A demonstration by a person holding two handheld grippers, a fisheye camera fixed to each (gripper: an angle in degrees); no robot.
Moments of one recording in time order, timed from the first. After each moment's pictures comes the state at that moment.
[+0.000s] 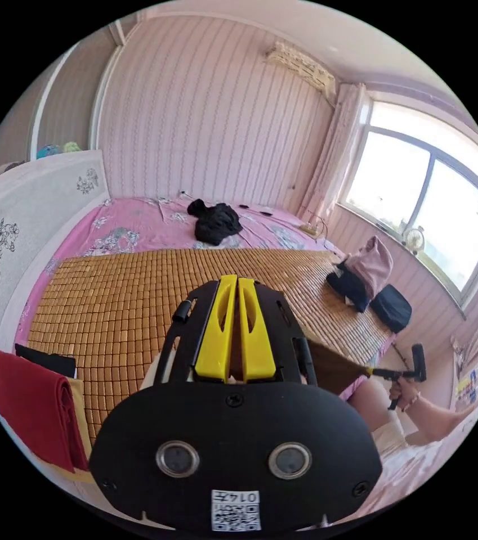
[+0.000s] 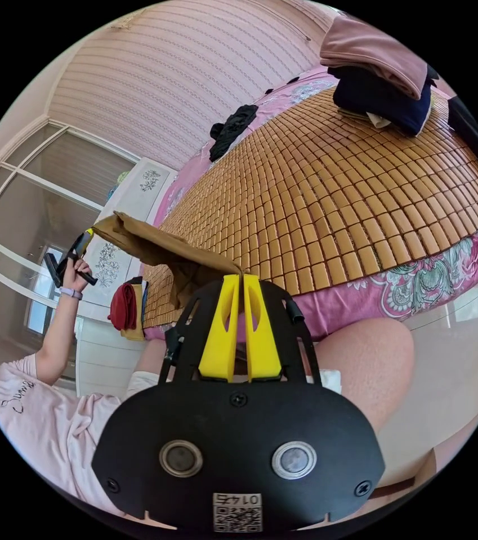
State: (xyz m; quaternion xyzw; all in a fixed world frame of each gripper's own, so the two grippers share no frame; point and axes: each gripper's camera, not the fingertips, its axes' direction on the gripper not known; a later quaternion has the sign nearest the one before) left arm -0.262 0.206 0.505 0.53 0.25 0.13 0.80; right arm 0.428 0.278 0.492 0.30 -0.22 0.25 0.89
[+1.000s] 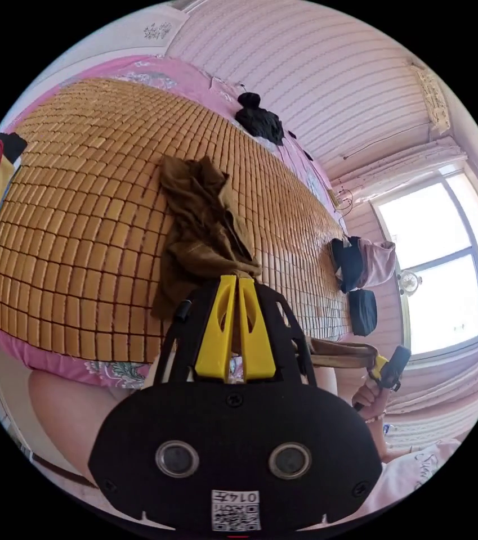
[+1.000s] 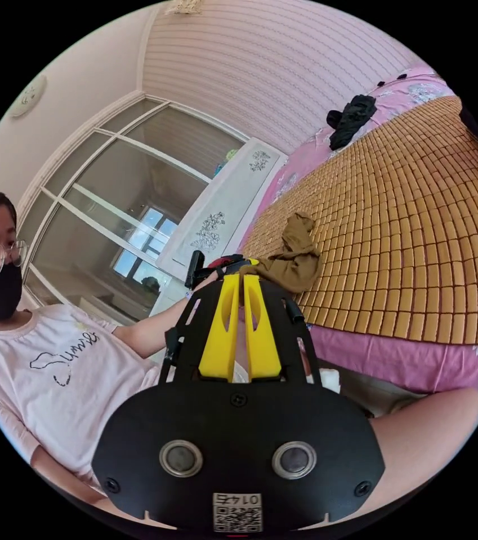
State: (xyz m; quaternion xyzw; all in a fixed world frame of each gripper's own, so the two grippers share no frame) left arm -0.170 0.129 0.635 0.29 0.39 0.03 0.87; right arm 0.400 0.267 0.446 0.38 -0.40 0.05 0.83
